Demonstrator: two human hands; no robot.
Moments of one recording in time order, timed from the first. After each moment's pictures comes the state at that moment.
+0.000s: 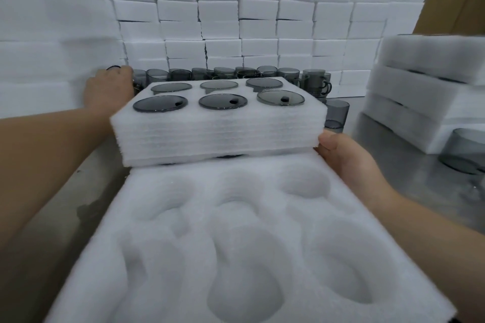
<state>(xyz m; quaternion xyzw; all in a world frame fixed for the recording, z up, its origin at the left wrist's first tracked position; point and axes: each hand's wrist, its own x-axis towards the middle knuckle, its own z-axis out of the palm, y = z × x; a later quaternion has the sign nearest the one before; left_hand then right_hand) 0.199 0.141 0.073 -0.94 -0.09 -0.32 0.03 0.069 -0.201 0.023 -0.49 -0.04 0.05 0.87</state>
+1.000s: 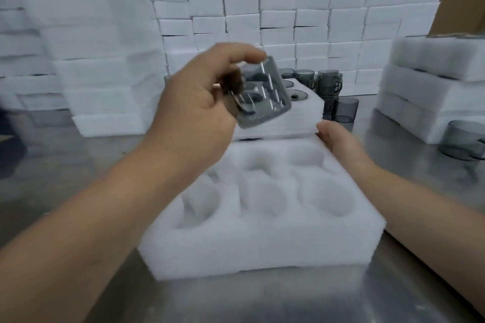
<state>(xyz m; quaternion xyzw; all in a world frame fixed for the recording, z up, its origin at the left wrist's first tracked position) -0.024 -0.016 0.095 -0.75 0.28 -0.41 -0.45 0.069 -0.201 0.024 -0.50 -0.04 0.03 0.86</state>
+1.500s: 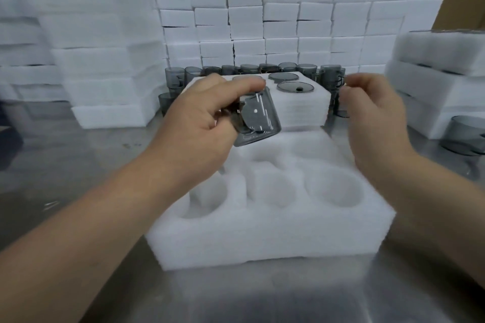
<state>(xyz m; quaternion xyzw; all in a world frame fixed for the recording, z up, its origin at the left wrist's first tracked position) -0.031 -0.001 0.074 -0.81 0.25 -0.36 -0.39 0.037 -0.200 0.060 -0.65 -0.12 -0.30 0.69</state>
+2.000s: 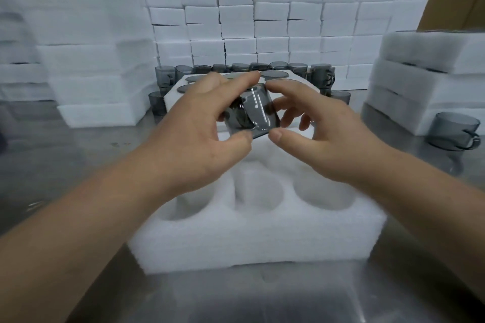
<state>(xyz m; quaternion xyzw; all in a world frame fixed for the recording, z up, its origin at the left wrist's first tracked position) -0.044 -0.006 0.077 -0.86 0.26 -0.27 -0.35 -0.001 -0.190 0.066 -0.83 -0.38 -0.21 0.36</state>
